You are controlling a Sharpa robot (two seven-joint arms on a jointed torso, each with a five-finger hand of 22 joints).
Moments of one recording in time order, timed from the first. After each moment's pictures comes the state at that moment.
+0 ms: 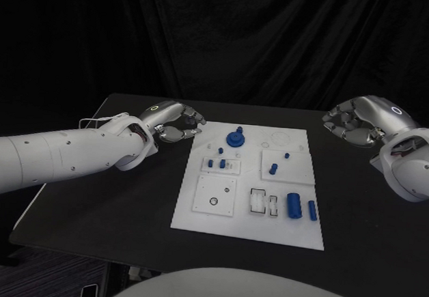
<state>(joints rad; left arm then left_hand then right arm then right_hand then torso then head) 1.17 -0.83 -0.21 1.23 -1.13 -0.58 0.43 1.40 -0.05 0.29 0.18 0.24 0.87 0.07 0.07 0.35 0.77 0.14 0.34 0.33 0.64 0.13 0.57 0.46 0.12 0.64 0.17 0.19 1.21 1.37 -0.96 -0.25 1.53 -1.48 -0.56 -0.10 1.52 -0.11 0.29 0.27 0.35 0.98 0.12 0.19 0.18 1.11 0.04 1.23 1.00 1.38 -0.02 1.17 1.23 0.13 1.30 0.08 0.74 1.31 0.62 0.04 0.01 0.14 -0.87</state>
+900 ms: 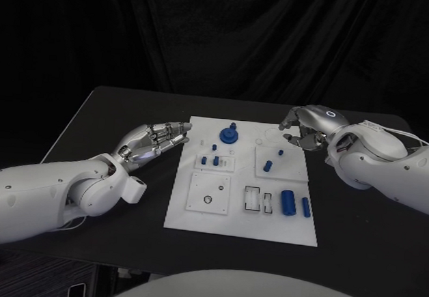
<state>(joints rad) 1.08 -0.97 -0.21 1.53 -0.21 -0.08 0.67 1.46 0.07 0.12 0.24 0.41 0.57 0.09 0.06 0.17 0.28 0.14 0.29 0.08 0.15 0.19 0.14 0.04 0.11 0.17 0.24 0.05 0.50 1.31 -0.85 -0.25 1.45 -1.53 -0.44 -0.11 1.54 -0.15 0.35 0.22 0.44 0.89 0.15 0.18 0.21 0.59 0.13 0.73 0.52 1.33 0.04 1.17 1.22 0.14 1.23 0.13 0.67 1.31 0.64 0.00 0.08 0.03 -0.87</state>
